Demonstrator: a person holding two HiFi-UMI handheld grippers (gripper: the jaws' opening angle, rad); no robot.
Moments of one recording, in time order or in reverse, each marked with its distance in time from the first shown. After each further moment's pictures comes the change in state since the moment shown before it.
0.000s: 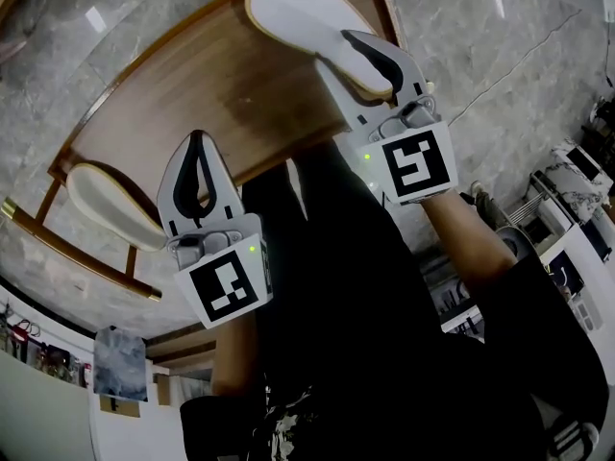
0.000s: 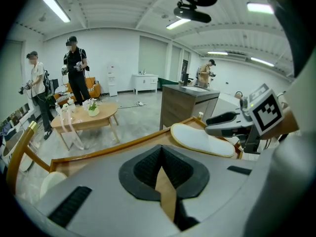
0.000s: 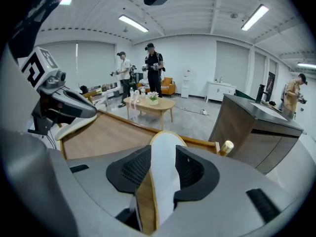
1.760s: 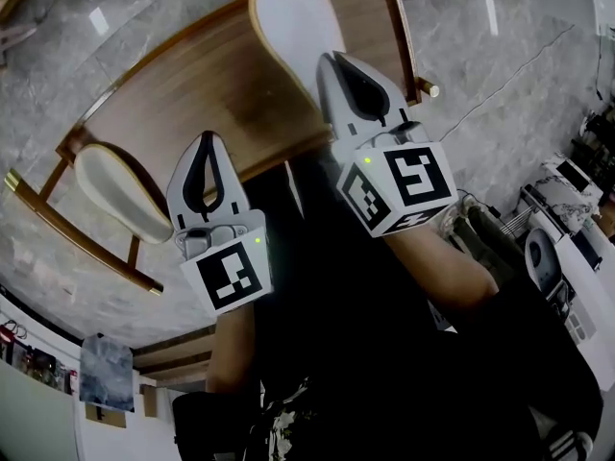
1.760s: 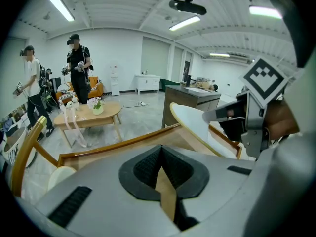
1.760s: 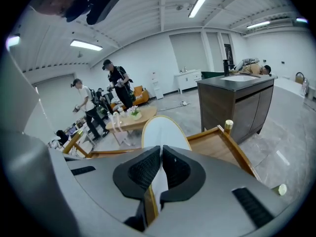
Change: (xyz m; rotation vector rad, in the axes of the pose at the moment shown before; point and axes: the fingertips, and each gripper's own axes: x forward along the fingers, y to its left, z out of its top) left arm -0.021 0.025 -0.017 -0.020 -0.009 0.004; right arm -0.005 0.037 0.041 0.470 -0.069 -0.149
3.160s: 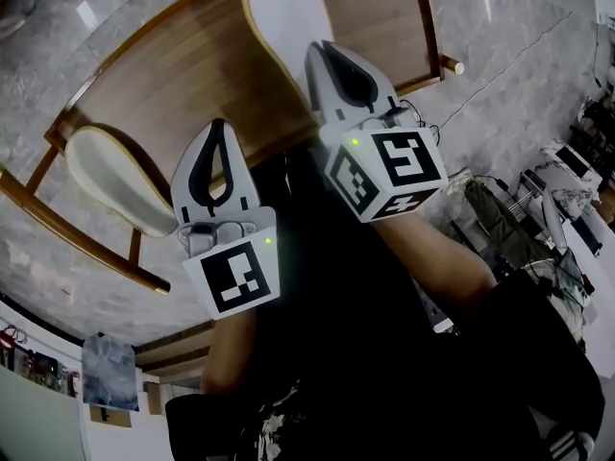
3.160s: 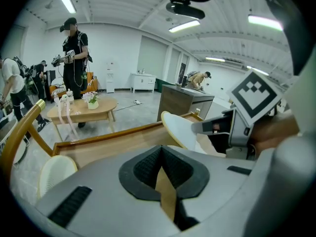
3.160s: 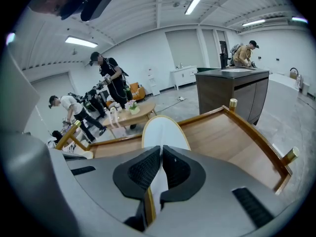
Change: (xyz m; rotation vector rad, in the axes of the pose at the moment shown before) left arm -0.007 0.011 -0.031 -0.018 -0.015 -0.096; right arm 0.018 0.032 -0.056 0.037 0.035 -0.047
